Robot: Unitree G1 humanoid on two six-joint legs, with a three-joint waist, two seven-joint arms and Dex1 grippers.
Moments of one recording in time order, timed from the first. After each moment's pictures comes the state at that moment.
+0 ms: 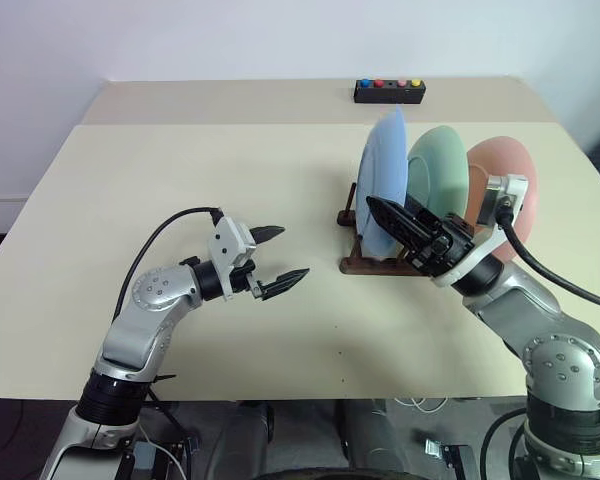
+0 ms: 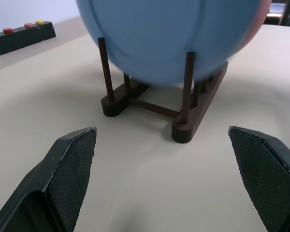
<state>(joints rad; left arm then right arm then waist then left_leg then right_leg) -0.27 0.47 -0.10 -0.25 -0.35 0.29 -0.83 -0.20 -0.46 -0.21 -0.56 1.19 0.67 0.31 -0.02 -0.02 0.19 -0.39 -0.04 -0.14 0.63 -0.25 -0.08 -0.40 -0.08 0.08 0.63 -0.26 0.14</state>
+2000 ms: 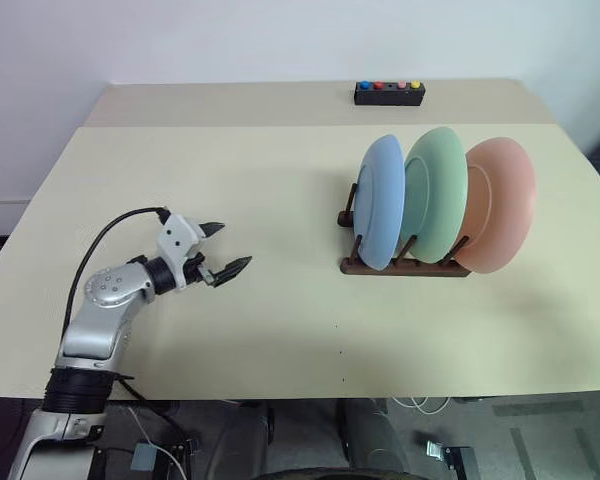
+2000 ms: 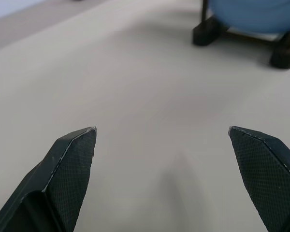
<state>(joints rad) -0.22 0.61 0.06 0.02 -0.28 0.15 -0.83 0.51 -0.82 -0.97 -0.19 0.71 0.45 0.95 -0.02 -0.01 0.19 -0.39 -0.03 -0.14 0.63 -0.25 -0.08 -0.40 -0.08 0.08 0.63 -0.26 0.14</state>
